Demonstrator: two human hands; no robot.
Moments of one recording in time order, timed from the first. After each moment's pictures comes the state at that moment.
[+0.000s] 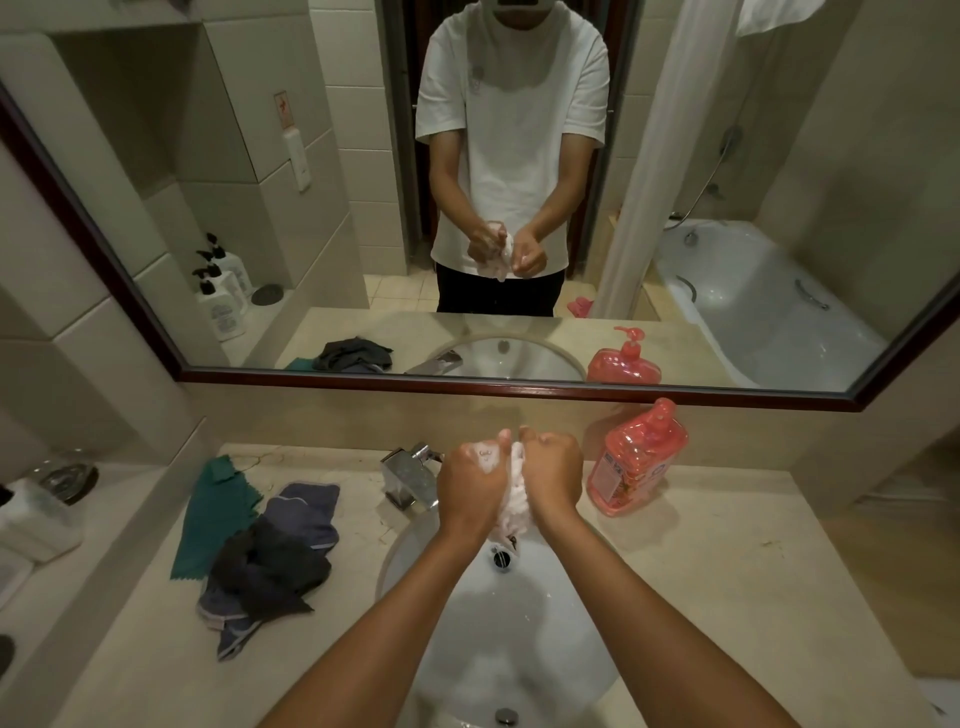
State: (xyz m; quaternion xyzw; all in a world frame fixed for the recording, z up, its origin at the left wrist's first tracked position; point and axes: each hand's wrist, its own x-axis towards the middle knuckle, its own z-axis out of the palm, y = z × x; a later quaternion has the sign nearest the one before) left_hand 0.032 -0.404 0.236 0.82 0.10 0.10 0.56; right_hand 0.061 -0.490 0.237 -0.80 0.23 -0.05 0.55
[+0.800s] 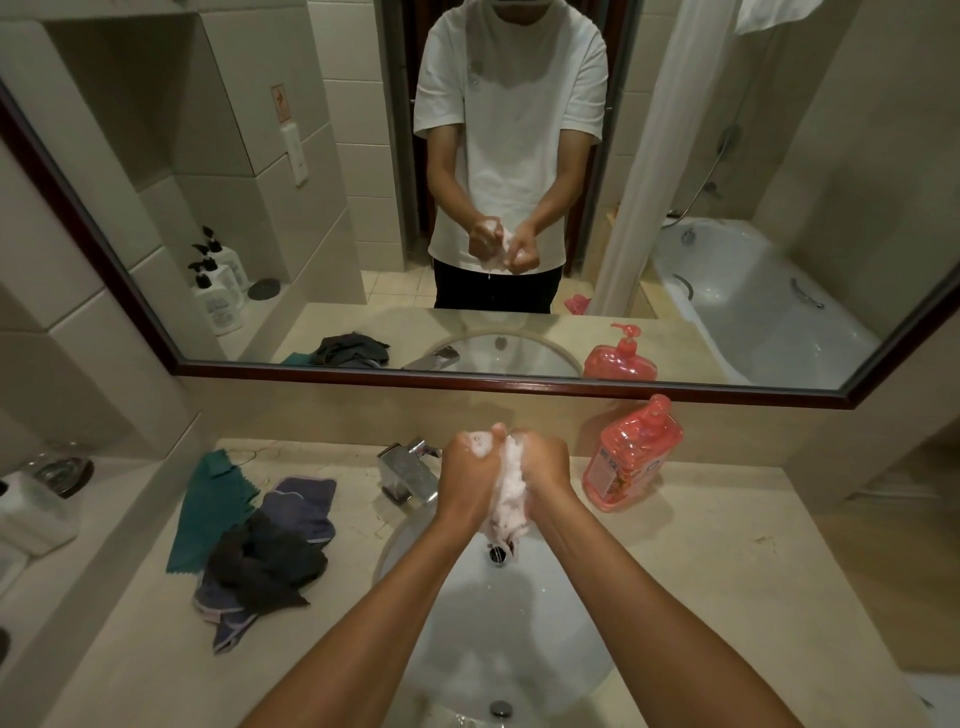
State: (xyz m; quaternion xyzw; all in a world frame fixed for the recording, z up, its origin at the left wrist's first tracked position) left_hand 0.038 -0.404 0.235 0.77 0.12 0.06 0.62; right_hand 0.062 -0.489 0.241 -0.66 0.26 0.08 0.70
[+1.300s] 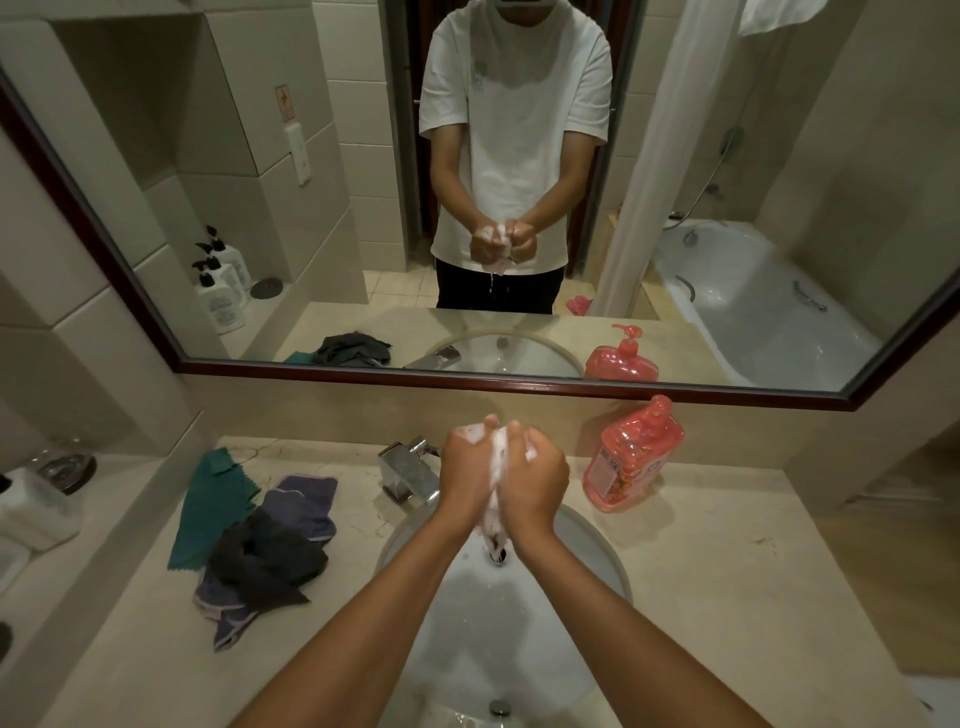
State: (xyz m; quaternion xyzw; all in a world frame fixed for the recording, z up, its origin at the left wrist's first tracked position) left_hand 0.048 -0.404 0.236 0.77 0.13 0.04 0.62; right_hand 0.028 -0.467 0.234 -0.76 0.15 -0.18 0.60
